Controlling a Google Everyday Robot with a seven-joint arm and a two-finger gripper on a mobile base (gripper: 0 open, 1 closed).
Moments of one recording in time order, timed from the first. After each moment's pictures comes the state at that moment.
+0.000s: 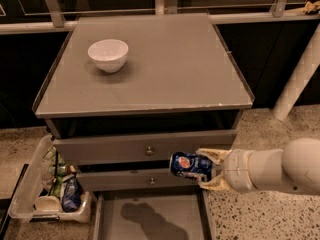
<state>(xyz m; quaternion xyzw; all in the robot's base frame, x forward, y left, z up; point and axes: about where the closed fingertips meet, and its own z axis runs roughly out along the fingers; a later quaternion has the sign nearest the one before) 0.424 -0.138 0.699 -0.70 0.60 0.04 0.38</state>
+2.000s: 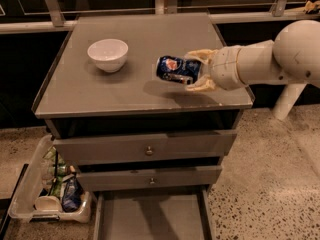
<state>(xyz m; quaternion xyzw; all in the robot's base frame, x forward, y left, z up) 0.595 -0.108 0.889 -0.68 0.55 -0.02 0.48</state>
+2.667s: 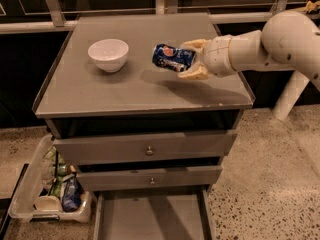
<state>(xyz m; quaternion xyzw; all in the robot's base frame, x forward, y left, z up) 0.651 -0.097 0.889 -0.65 0.57 0.04 0.50</state>
